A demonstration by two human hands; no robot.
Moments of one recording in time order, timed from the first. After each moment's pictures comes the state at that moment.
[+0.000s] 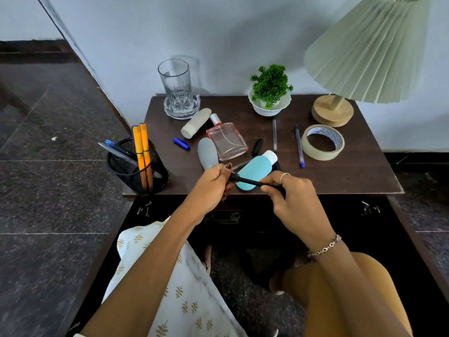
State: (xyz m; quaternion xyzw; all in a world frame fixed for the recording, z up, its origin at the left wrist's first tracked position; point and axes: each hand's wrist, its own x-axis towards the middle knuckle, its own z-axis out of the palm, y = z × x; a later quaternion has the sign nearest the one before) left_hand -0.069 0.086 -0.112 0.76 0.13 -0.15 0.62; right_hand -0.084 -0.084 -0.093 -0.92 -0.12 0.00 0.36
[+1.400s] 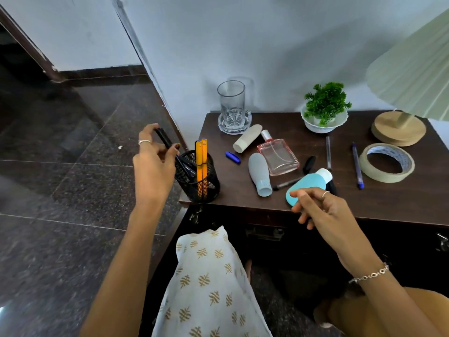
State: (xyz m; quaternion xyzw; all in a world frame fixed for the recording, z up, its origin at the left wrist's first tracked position) left_hand -0.089 0.238 -0.052 0.87 0.21 0.29 0.34; right_hand -0.086 -0.052 -0.095 -0.77 -0.01 0.14 0.62
